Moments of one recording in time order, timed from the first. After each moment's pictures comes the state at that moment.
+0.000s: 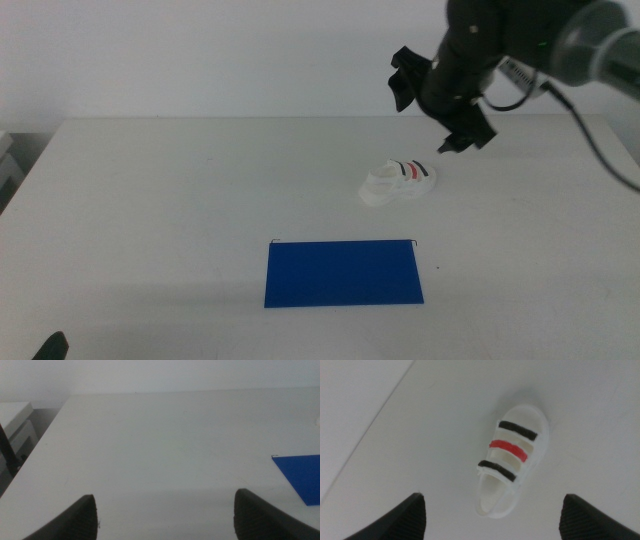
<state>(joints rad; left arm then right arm) -0.03 -0.01 0.03 -0.09 0.27 0.08 0.42 1.99 -1.83 -0.17 0.96 1.38</state>
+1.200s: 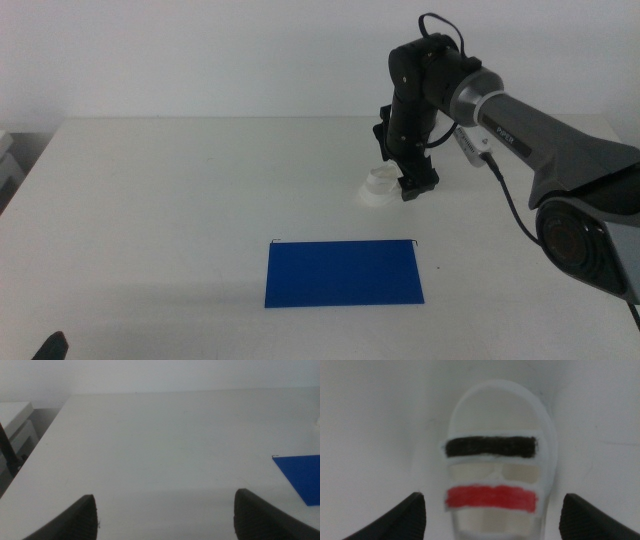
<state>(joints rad) -0.03 -0.01 0.03 -0.09 0.27 0.08 0.40 2.49 -2.34 -0.08 1.23 1.73</state>
